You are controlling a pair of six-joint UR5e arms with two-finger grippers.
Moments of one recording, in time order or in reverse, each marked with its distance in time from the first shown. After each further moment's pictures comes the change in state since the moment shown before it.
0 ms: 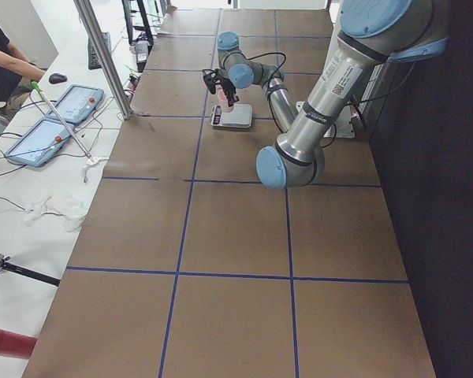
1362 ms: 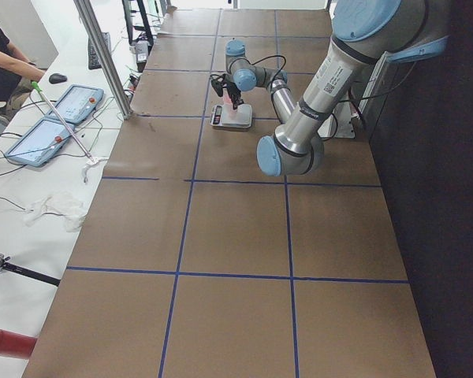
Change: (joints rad) left arm 0.088 -0.064 0.142 -0.076 0.097 -0.033; right arm 0.000 -0.006 0.017 0.006 -0.001 0.000
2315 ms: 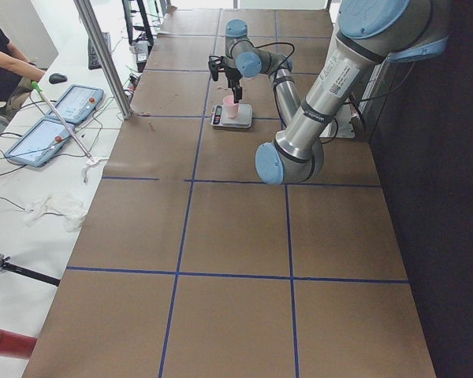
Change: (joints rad) left arm -0.119 0.085 -0.297 0.205 -0.058 0.262; right arm -0.095 0.031 0.344 -0.238 -0.006 0.239
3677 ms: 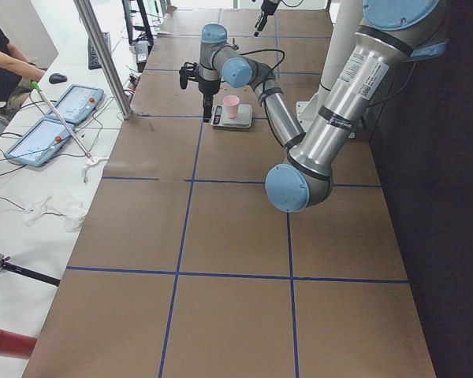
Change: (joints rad) left arm -0.297 0.205 -0.096 0.063 -0.064 0.552; right arm -1.024 -0.347 0.352 0.537 -1.032 0.988
